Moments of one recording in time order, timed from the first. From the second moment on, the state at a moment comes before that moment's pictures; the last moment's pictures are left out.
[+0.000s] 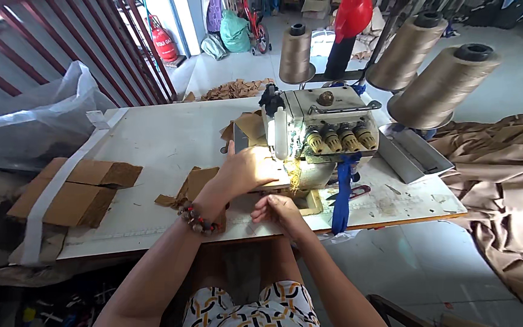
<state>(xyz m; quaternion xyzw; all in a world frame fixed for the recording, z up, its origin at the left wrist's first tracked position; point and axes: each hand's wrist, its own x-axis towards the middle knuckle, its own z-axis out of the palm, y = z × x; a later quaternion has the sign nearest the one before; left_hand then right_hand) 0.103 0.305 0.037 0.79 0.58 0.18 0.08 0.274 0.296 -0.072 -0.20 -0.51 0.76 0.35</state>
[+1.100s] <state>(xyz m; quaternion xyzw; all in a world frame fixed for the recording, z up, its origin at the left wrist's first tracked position) 0.128 0.247 -0.009 0.80 0.56 0.22 -0.09 0.275 0.255 -0.058 -0.30 -0.40 0.78 0.37</state>
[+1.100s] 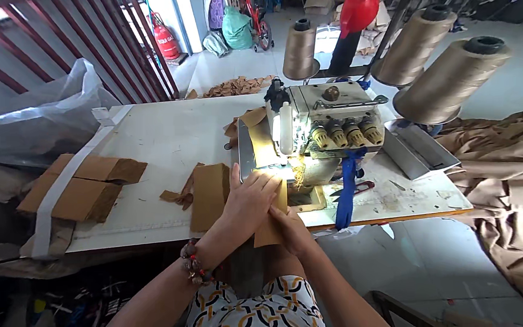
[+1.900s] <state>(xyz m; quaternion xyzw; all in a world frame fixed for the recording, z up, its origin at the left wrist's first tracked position) 0.101 0.320 0.049 0.79 0.58 0.16 0.12 0.275 0.296 -0.079 -0.18 -0.53 0.75 0.35</state>
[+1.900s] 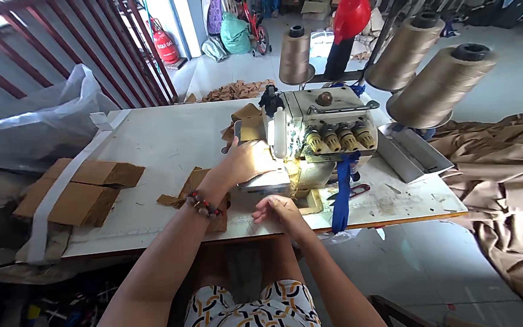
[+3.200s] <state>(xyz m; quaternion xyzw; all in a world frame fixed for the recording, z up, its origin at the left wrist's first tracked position) 0.130 0.250 -0.006 0.80 0.55 0.24 -0.07 0.273 0.266 -0.066 -0.26 -0.43 0.77 0.38</state>
